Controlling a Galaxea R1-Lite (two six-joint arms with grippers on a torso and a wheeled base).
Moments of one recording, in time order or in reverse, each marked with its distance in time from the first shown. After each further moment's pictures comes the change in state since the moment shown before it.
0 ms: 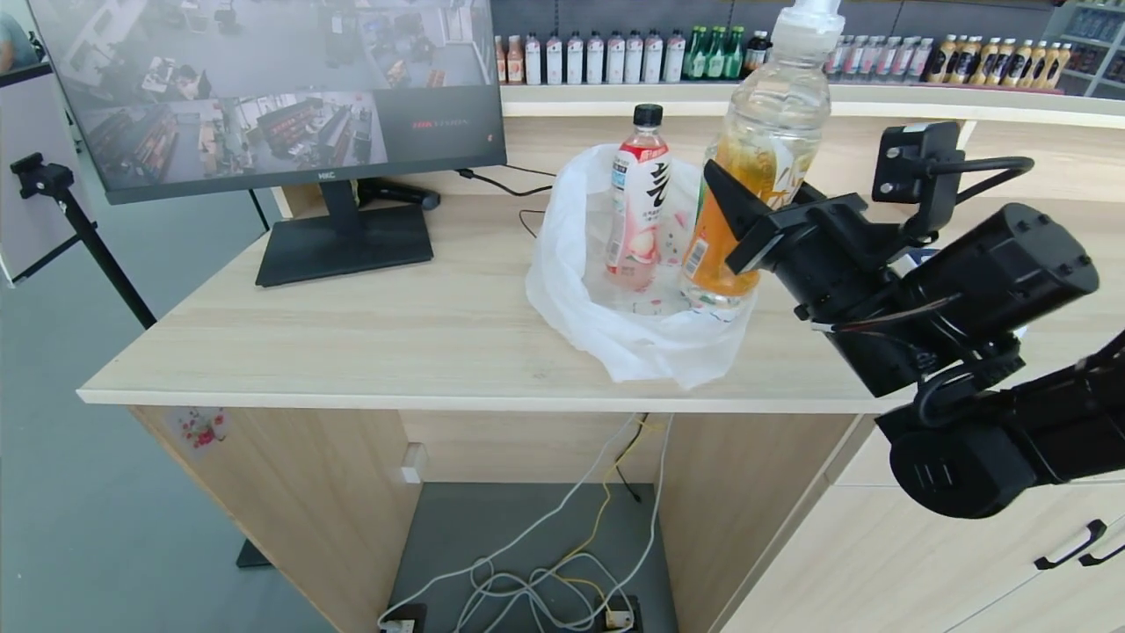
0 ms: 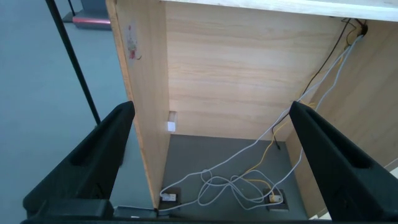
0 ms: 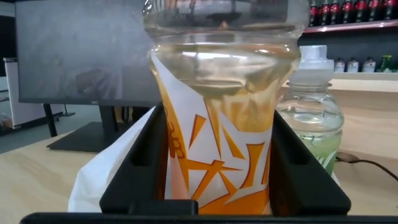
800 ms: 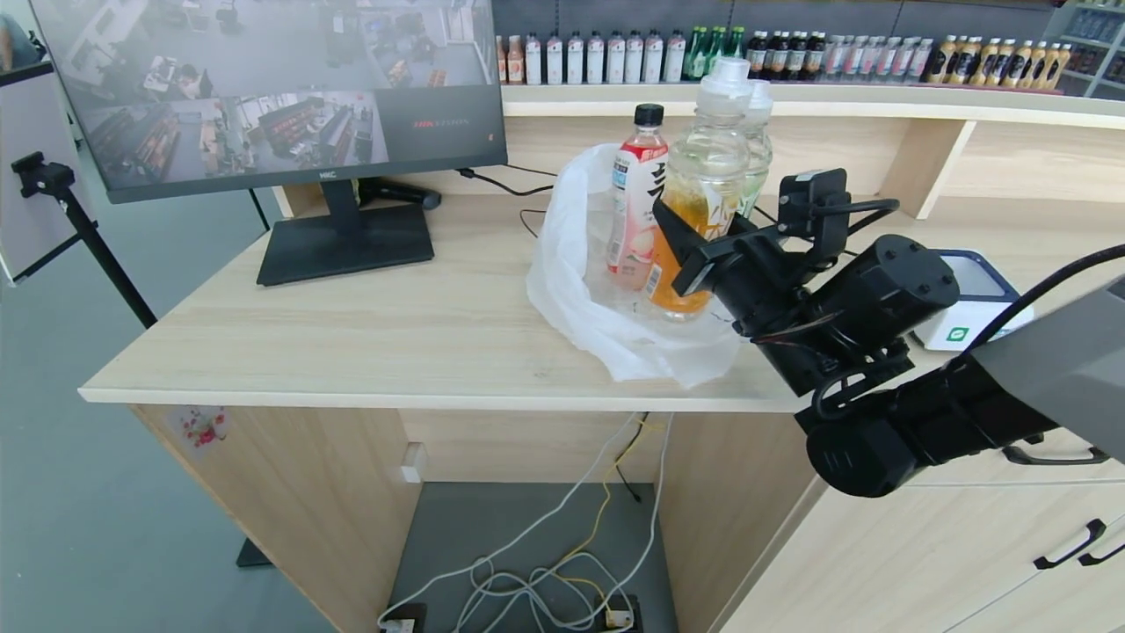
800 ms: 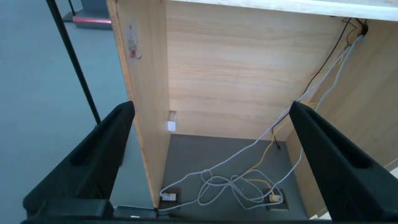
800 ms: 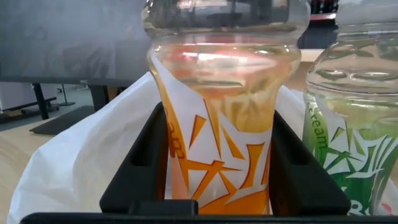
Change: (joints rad) left arm -0.001 0.000 0.000 0.000 0.000 0.000; right arm 0.000 0.178 -0.141 0.001 0.009 -0.010
